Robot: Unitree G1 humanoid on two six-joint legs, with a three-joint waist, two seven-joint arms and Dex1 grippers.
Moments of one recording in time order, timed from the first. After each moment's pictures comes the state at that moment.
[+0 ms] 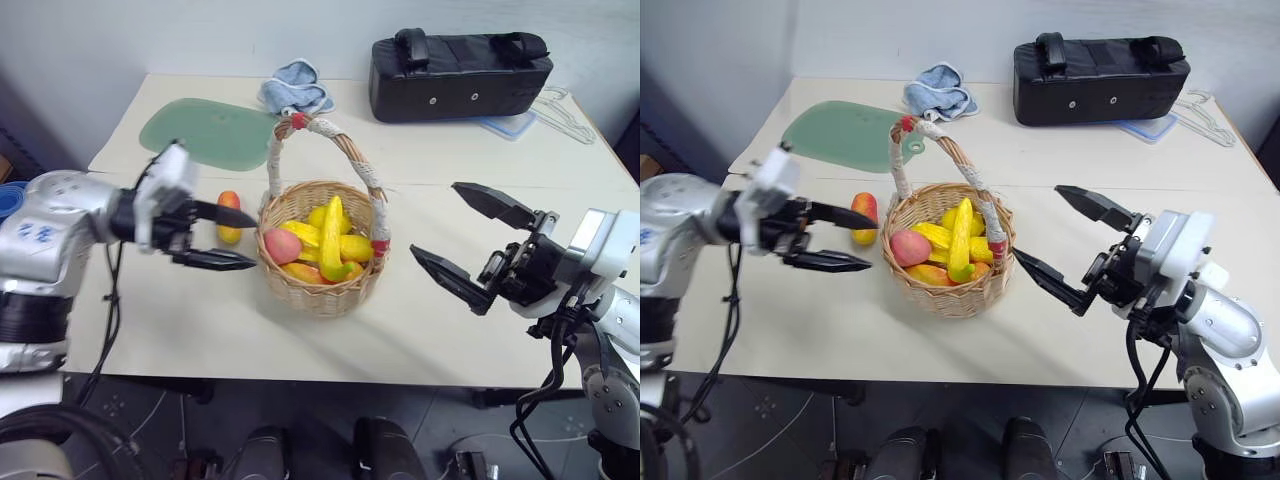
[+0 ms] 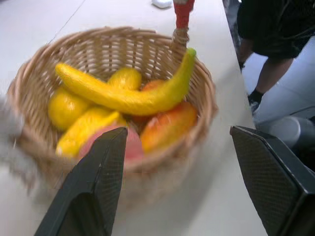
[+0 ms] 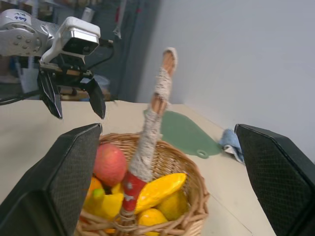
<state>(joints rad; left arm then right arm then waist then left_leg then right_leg) -0.62 0.96 0.10 0.02 -0.55 0.56 -1.40 -0.13 -0.64 -0.25 -0.63 0.71 0.22 0.78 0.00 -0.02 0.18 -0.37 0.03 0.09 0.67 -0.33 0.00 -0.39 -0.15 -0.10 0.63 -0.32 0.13</state>
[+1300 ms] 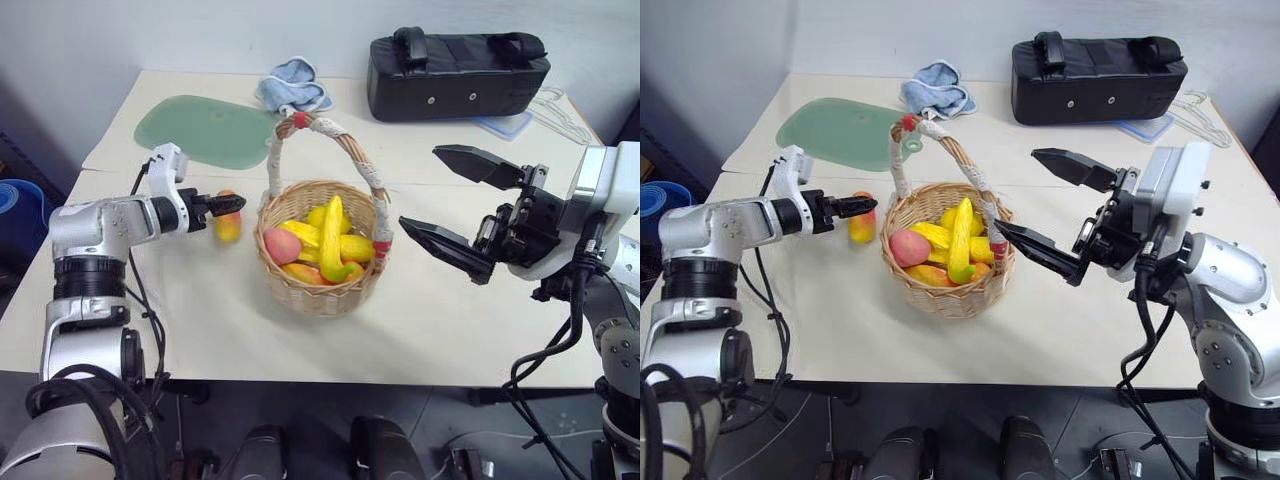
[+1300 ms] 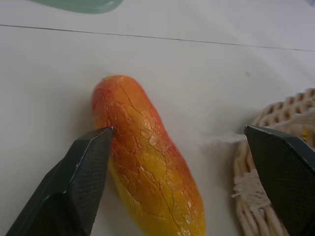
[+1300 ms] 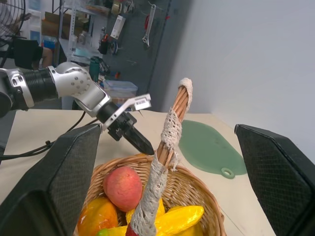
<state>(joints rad) -1.01 0.62 0.12 0.62 -0.38 0.99 -0.53 -0.36 -0.72 -0.24 -0.61 0.86 0.42 0.71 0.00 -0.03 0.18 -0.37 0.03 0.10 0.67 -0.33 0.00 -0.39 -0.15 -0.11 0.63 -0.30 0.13</state>
